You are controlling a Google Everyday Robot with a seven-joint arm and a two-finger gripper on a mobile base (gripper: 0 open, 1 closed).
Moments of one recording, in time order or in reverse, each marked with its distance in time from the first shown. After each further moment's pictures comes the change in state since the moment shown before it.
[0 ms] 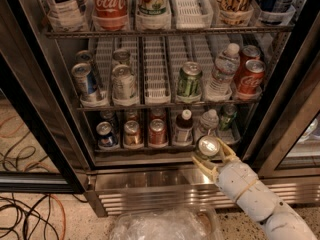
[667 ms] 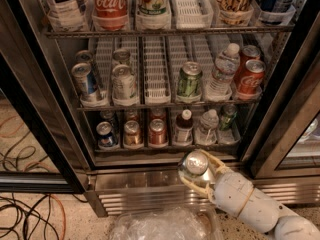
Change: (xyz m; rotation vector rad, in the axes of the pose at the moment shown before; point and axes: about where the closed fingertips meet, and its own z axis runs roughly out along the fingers) arm -0.020 0.060 -0.021 -0.243 -0.052 -0.035
